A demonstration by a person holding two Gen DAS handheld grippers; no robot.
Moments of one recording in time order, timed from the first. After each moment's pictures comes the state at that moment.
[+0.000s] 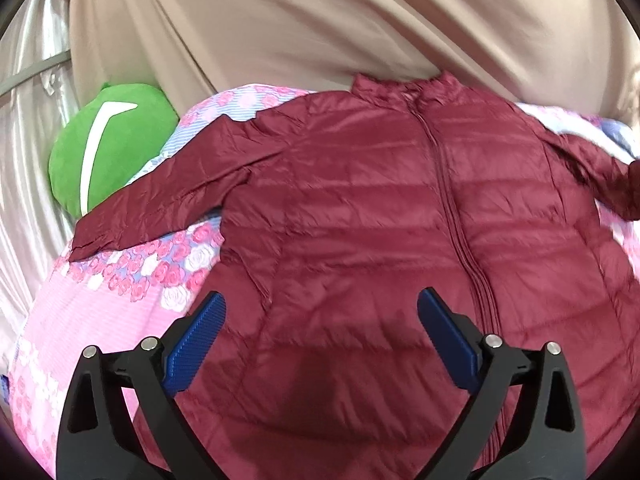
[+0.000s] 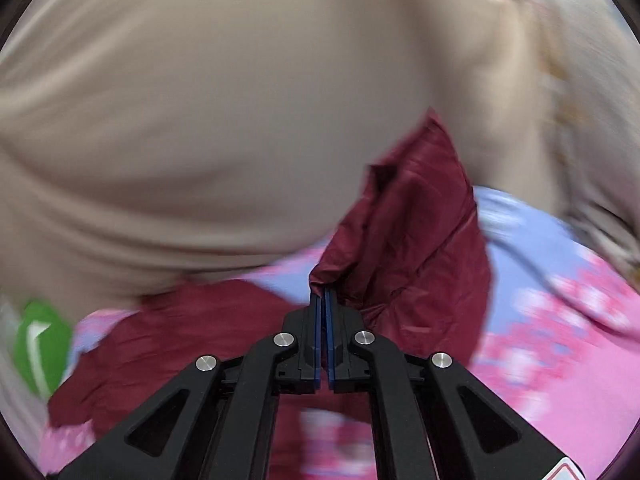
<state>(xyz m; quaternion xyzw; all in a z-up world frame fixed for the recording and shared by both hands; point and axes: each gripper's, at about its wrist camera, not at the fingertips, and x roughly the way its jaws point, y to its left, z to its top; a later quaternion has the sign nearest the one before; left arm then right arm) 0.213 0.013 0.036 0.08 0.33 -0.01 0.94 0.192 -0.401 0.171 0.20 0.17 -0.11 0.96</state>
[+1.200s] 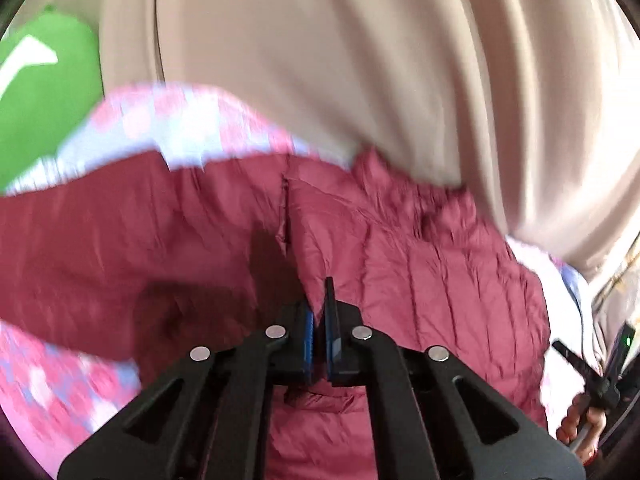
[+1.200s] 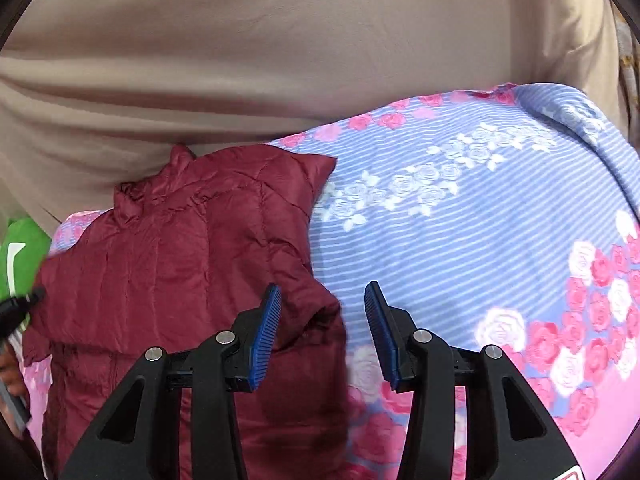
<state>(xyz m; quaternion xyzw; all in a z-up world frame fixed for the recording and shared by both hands) 0.416 0.064 0.075 -0.12 0.33 -0.13 0.93 0.284 -0.381 0.047 0.18 0.30 -0.09 0.93</state>
